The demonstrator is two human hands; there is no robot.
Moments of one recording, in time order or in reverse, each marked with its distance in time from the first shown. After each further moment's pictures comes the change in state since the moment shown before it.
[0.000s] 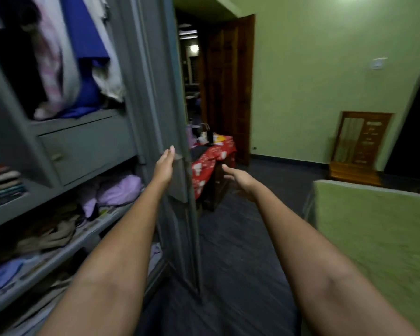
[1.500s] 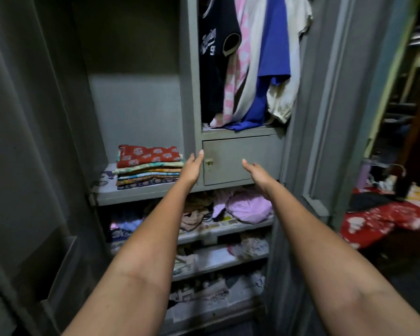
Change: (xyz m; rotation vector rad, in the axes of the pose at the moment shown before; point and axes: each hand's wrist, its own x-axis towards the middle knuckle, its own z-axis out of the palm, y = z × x) left_hand 0.040 0.021 -0.229 0.259 0.721 -0.122; right_hand 0.204 -0.130 0.267 -0.097 -0.619 -0.352
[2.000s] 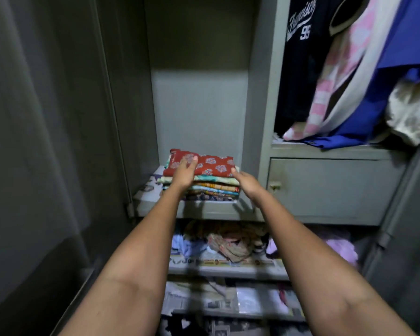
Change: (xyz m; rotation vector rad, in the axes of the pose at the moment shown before) left_hand 0.146 -0.086 -0.148 0.182 0.354 -0.062; right_hand 0.185 -0.012 0.198 -0.091 -0.356 -0.106
